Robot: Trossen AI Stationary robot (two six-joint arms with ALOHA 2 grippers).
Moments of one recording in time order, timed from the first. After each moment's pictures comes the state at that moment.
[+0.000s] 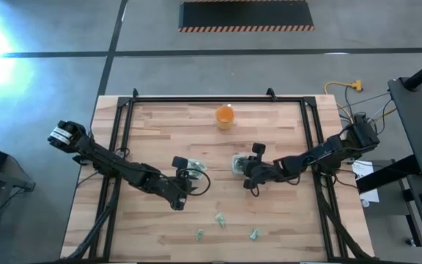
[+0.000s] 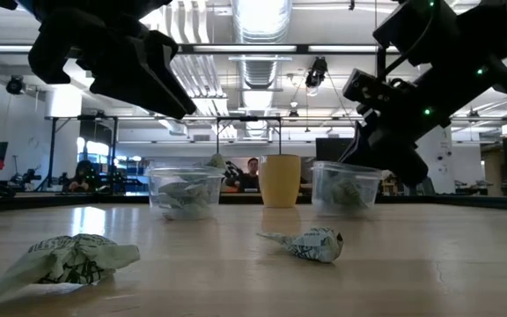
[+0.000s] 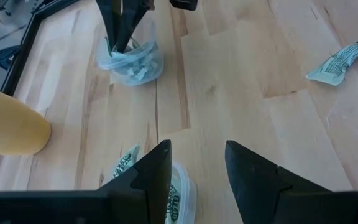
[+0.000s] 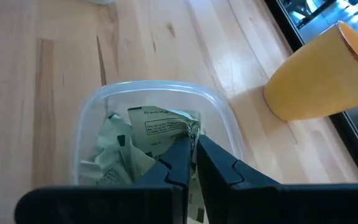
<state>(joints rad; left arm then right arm) -0.43 1.42 0.81 -0.12 -0.51 0.02 0.24 1.59 0.57 0.22 0.67 0.02</state>
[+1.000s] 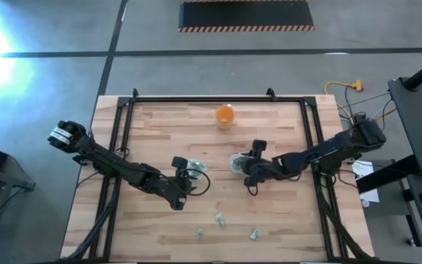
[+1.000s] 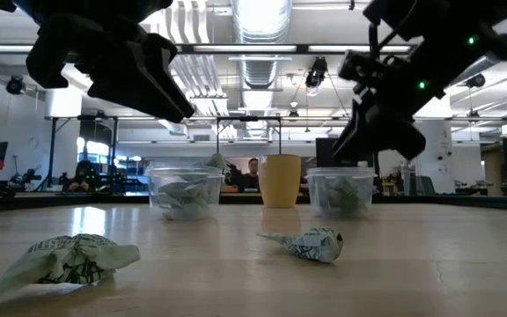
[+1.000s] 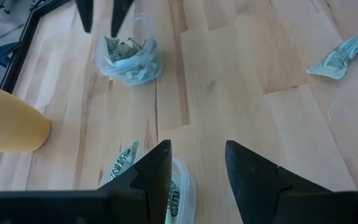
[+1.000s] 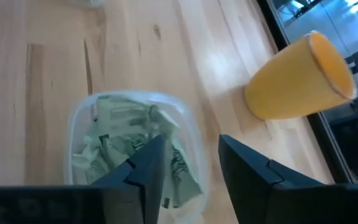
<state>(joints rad) -0.43 1.42 0.80 -0.12 -0.51 0.01 0.23 1.52 0.68 -0.05 0.68 0.03</state>
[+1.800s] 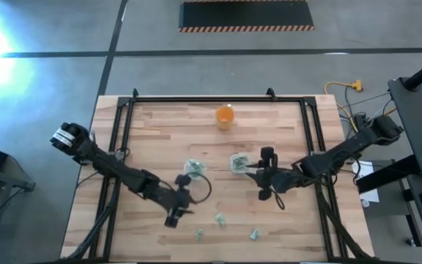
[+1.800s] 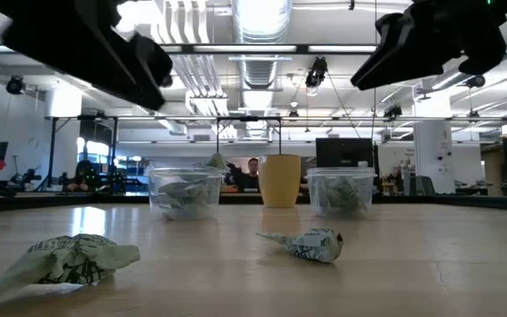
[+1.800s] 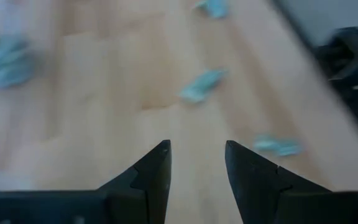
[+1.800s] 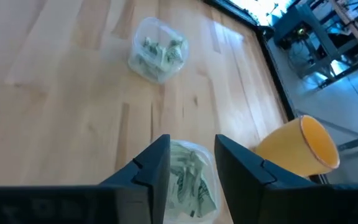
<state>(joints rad) -0.48 1.46 0.80 -0.01 -0.17 -0.20 0.44 1.26 0.71 -0.16 0.67 -0.05</state>
